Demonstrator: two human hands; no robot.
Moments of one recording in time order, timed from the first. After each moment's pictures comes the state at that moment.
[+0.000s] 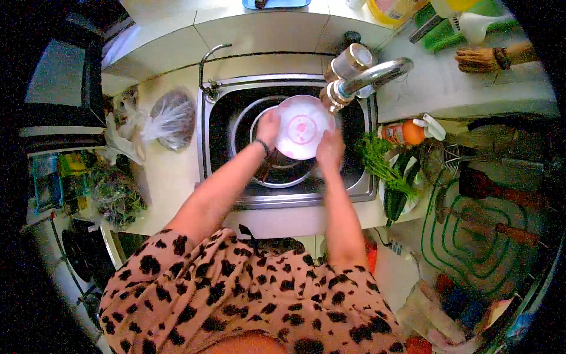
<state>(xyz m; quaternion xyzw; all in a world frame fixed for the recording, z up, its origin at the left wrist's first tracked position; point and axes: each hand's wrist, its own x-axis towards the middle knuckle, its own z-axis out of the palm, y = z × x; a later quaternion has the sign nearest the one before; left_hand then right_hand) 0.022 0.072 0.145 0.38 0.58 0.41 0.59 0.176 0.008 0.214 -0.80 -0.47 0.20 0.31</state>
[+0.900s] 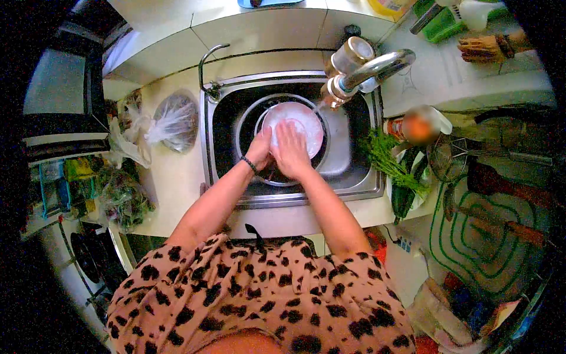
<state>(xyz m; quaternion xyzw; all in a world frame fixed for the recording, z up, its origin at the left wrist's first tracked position) -0.017 0.022 0.146 0.20 0.47 0.38 0.77 0.106 -0.011 0.180 -0.57 -0.79 0.17 0.13</state>
